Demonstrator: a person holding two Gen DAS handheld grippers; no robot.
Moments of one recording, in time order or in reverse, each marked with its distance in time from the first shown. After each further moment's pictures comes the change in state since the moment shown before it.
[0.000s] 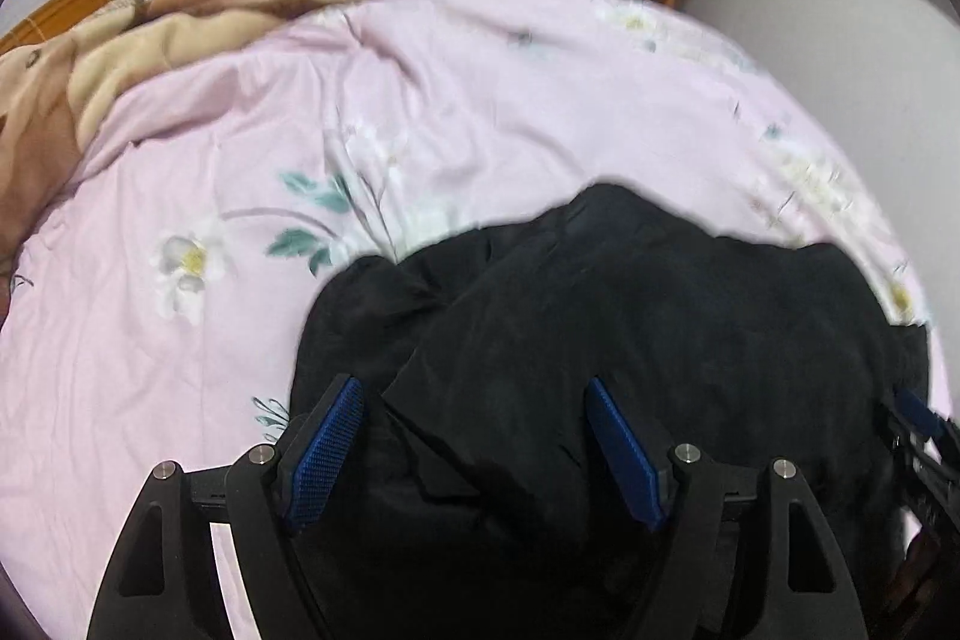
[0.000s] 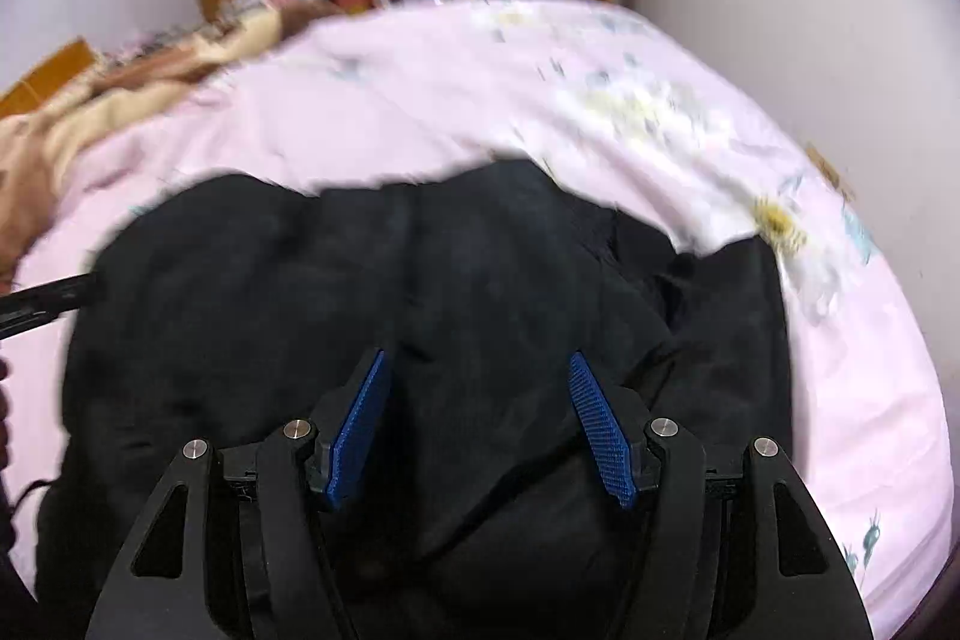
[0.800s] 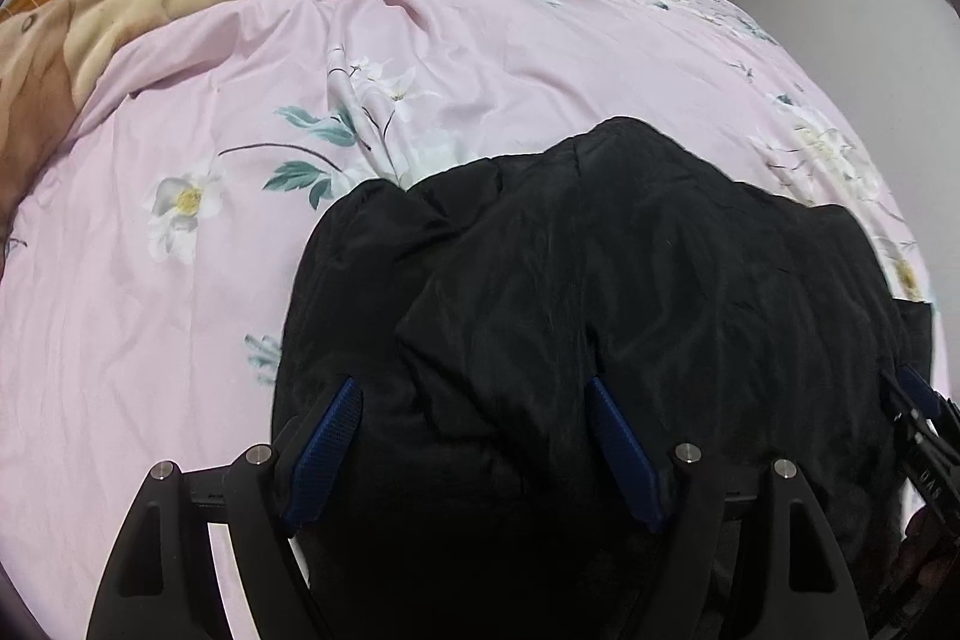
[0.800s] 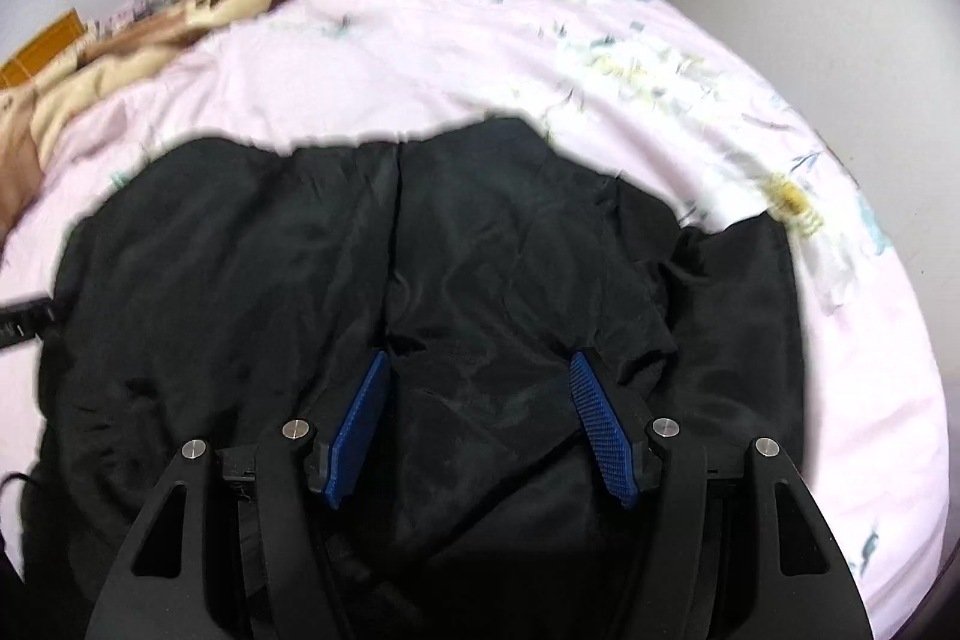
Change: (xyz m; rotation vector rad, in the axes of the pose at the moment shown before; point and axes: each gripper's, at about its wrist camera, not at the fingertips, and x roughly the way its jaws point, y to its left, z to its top) left arm -0.003 0.010 -0.016 -0.036 0.087 -0.017; right arm -0.003 0.004 -0.004 -0.012 0.034 0.003
